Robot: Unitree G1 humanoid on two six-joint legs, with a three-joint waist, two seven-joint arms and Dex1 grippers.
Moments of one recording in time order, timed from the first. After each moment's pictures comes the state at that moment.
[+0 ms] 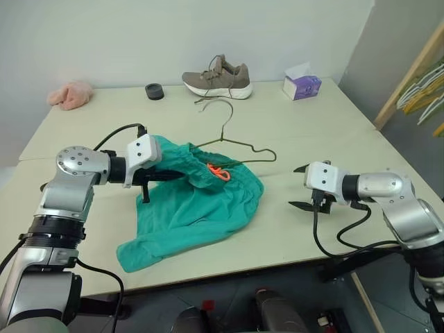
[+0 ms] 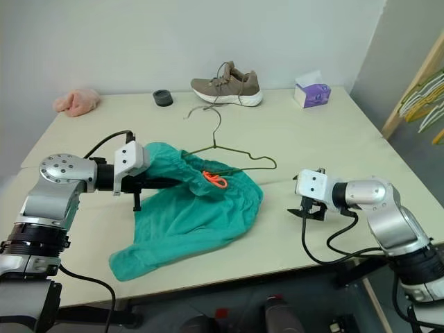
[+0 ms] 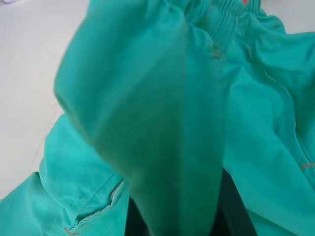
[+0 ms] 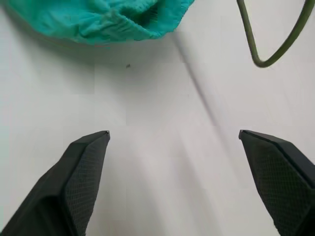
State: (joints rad) left arm -0.62 0.83 -0.05 0.29 -0.19 0.13 -1.32; right arm -0.41 -0.75 0.15 -0.24 0.04 0.46 1.01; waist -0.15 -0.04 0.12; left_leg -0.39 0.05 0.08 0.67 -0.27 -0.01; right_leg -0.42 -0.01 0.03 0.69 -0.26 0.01
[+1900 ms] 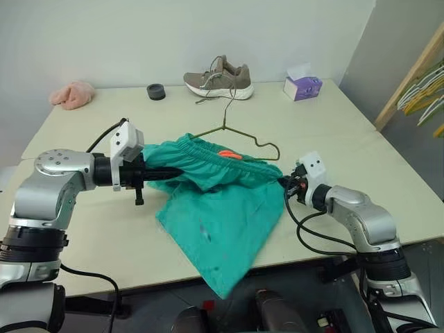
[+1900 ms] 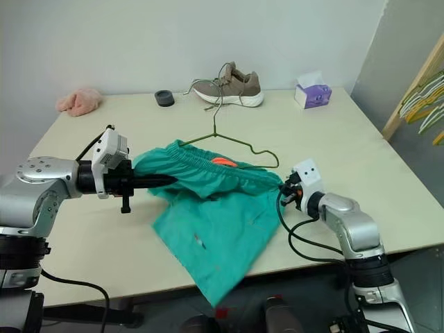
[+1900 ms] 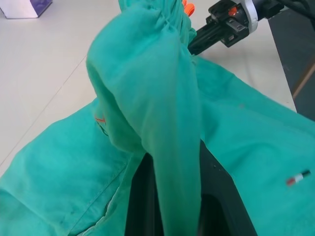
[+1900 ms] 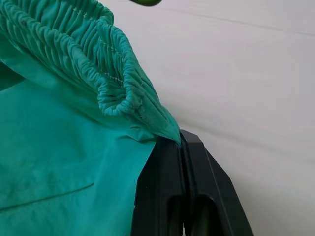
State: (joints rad) left arm -0.53 0.90 0.05 0.05 -0.47 0.47 -1.30; right arm -0.42 -0.39 0.05 -0.11 0.27 0.80 0.50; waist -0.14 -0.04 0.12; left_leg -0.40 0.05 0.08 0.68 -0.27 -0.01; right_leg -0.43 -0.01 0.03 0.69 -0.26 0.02
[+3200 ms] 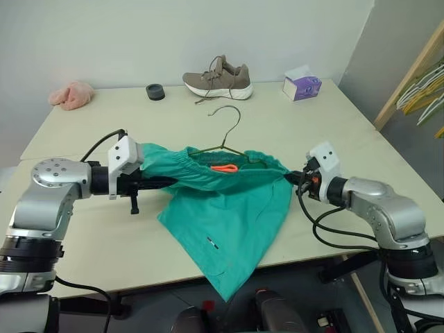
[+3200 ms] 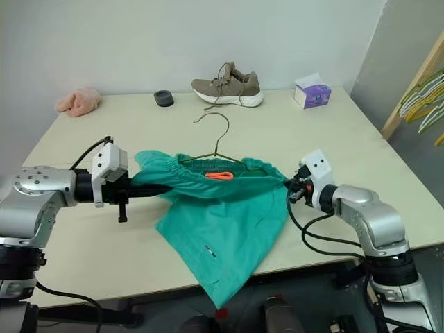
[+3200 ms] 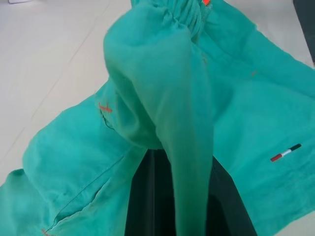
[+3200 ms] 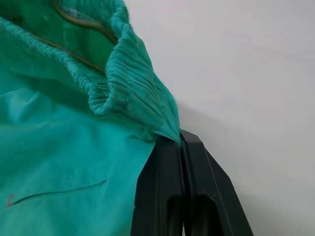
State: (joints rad) left arm -0.45 0.89 0.04 0.07 -0.39 0.34 -1.30; right arm -0.50 -0.56 0.06 -0.25 0.37 0.92 0.60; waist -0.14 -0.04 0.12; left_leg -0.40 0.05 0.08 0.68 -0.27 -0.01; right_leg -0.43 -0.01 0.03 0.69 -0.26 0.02
